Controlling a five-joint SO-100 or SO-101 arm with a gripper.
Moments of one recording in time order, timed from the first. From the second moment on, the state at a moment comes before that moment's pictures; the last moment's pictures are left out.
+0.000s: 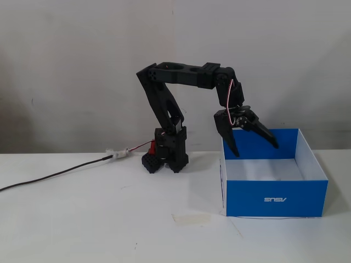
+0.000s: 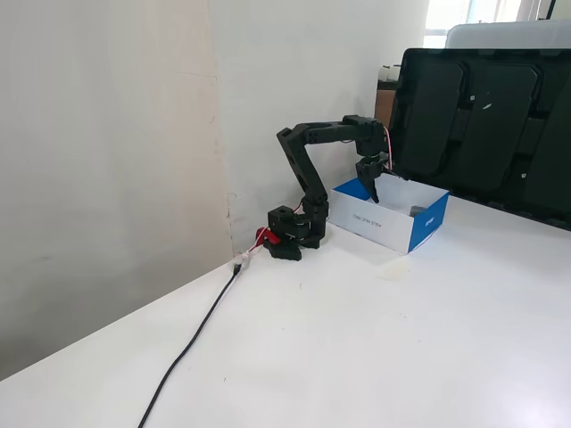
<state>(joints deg) -68.0 104.7 110.0 77.0 11.1</state>
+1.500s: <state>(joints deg) 6.4 174.6 155.8 64.2 -1.4</state>
